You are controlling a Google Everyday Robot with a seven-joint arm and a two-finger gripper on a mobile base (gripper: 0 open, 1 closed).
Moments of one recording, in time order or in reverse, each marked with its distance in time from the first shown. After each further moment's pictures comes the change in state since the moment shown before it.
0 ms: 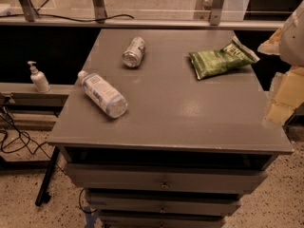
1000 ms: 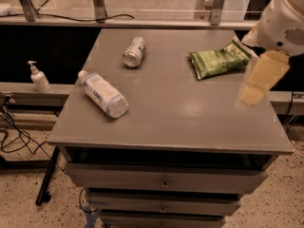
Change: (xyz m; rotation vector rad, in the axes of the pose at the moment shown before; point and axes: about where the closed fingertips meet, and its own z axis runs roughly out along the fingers) arm -0.036 -0.021 0.006 -0.018 -0.062 0.073
